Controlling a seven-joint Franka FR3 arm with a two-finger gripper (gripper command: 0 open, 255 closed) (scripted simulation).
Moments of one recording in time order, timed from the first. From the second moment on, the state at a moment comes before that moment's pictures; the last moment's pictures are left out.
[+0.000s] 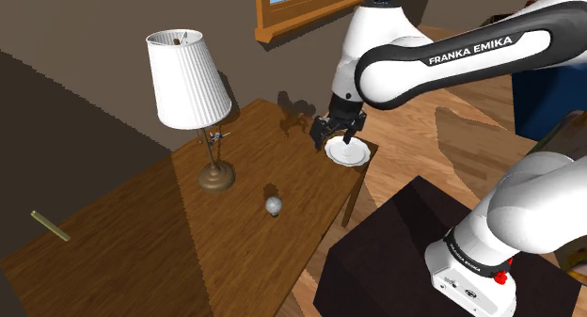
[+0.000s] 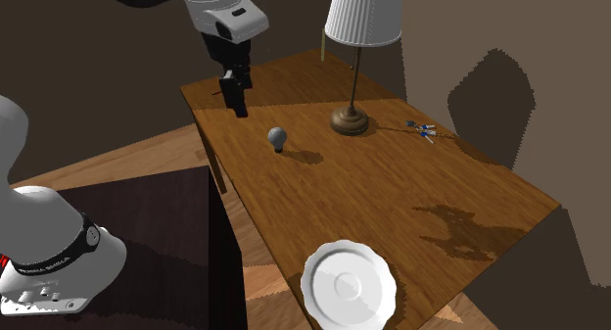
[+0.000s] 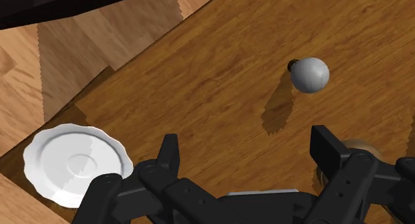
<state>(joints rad) 0.05 -0.47 0.28 -2.58 0.22 2.21 0.41</state>
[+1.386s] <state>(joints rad) 0.15 0.37 0.40 -2.25 -0.35 2.64 1.20</state>
